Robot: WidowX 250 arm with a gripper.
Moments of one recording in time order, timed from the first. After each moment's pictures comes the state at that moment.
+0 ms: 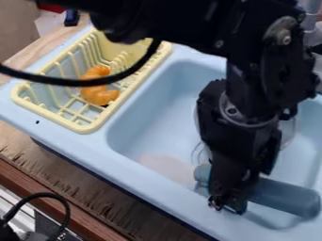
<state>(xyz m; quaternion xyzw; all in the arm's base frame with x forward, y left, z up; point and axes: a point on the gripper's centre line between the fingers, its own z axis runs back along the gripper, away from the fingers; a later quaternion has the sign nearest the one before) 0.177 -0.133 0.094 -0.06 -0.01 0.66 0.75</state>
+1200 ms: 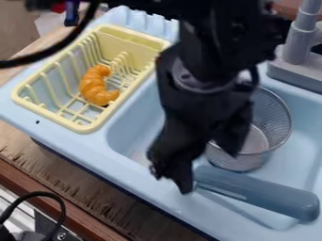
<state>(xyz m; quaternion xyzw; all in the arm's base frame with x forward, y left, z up) 0.174 -0.083 0.126 -0.04 -0.05 0.60 0.80</state>
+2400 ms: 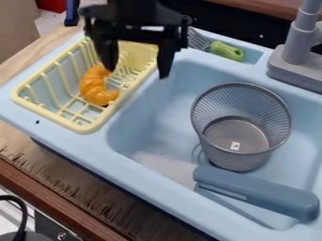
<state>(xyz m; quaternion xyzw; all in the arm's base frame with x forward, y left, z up) 0.240 0.019 0.151 0.05 -0.09 0.15 0.98</state>
